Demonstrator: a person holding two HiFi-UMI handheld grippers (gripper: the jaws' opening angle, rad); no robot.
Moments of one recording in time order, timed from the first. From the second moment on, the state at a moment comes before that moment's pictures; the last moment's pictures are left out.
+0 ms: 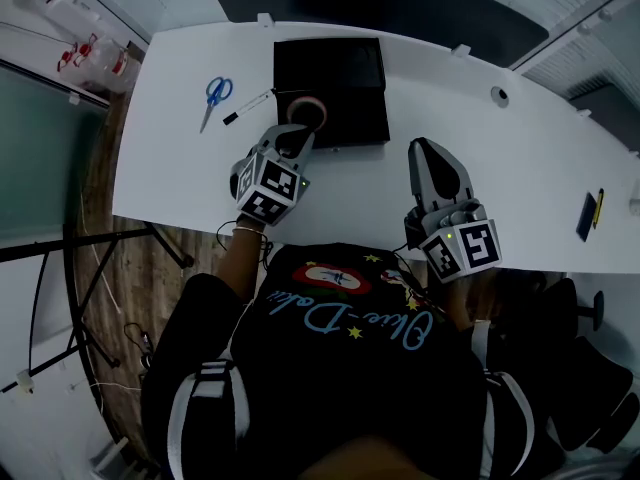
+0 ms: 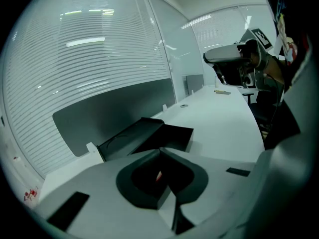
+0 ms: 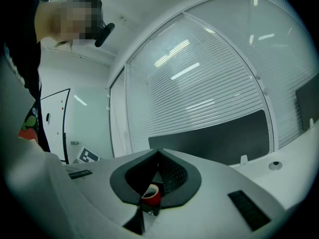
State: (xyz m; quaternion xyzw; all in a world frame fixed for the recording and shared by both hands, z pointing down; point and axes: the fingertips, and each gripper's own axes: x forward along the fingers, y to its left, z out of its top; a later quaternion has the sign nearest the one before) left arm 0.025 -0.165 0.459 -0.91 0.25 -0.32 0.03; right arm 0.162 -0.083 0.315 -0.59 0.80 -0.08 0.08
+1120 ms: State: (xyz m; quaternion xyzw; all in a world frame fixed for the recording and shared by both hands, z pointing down) left arm -0.022 -0.133 0.424 -0.88 0.36 -0.30 0.03; right arm 0.137 -0.080 0.327 -0.51 0.85 -0.10 0.09
